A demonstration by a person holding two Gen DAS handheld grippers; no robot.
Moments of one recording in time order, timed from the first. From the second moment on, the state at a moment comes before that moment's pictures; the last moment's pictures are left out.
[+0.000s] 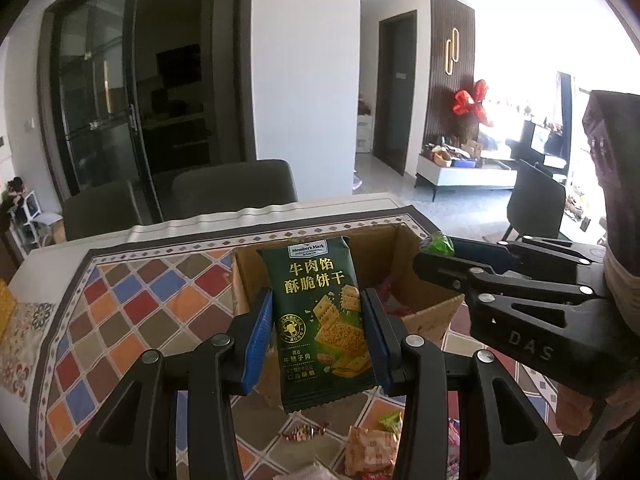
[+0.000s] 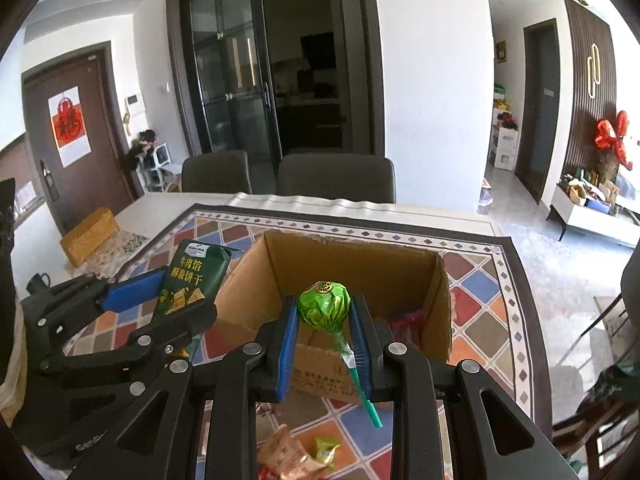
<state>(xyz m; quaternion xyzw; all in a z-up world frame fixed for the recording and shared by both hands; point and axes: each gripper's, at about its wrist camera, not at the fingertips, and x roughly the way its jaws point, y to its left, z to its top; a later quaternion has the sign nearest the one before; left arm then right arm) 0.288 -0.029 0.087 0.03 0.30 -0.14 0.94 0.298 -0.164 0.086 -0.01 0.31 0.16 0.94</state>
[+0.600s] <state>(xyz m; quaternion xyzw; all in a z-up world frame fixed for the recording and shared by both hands) 0.325 -0.029 0.082 0.04 0.33 -0.12 0.94 0.348 -0.178 0.078 -0.01 0.35 0.12 0.93</state>
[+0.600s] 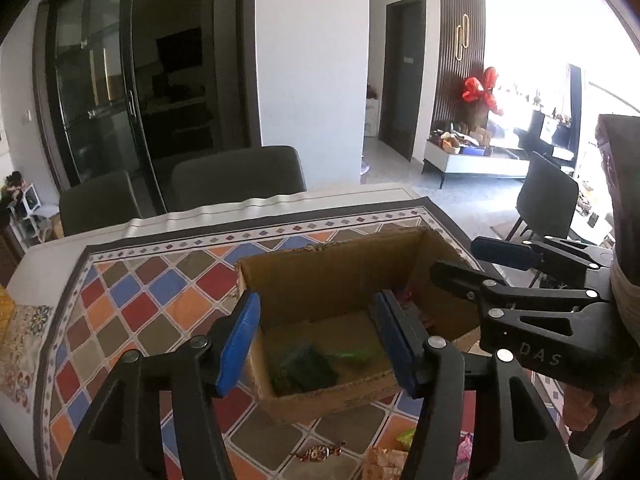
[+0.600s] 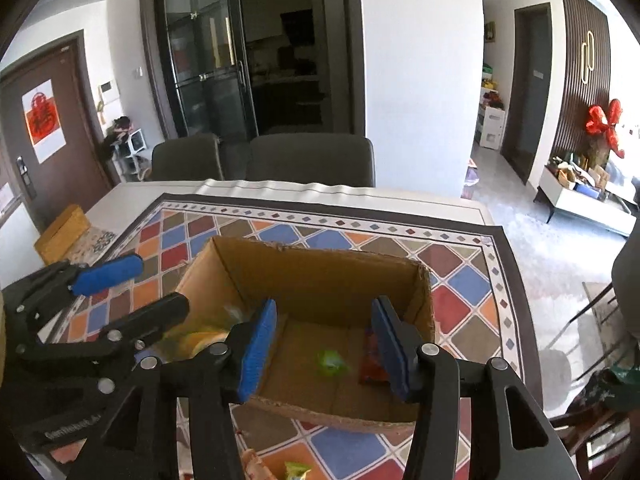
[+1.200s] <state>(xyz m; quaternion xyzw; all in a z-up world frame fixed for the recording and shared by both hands) 0.242 -0.012 0.084 0.04 0.30 -0.12 0.94 0.265 -0.159 0.080 -0.02 0.30 0.16 0.94</state>
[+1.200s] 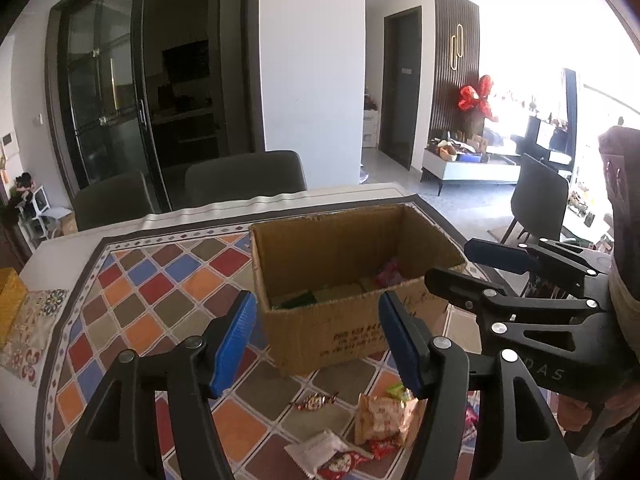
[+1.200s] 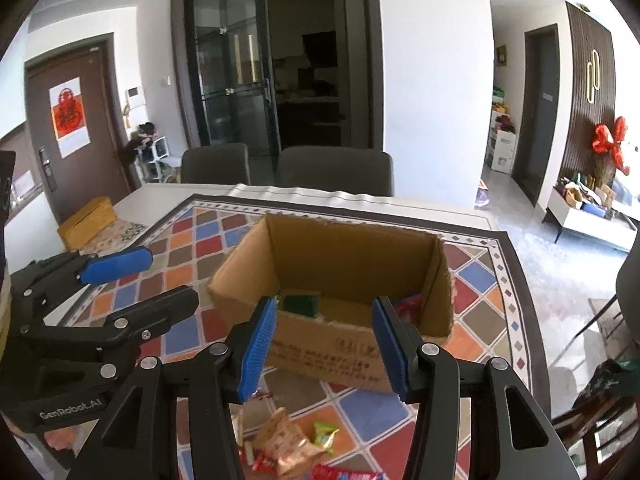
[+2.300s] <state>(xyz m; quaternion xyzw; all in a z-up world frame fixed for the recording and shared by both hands) 0.187 0.006 -0.023 0.04 0.42 -0.12 0.90 0.223 -0.134 -0.017 -0.07 0.42 0.20 0.88</state>
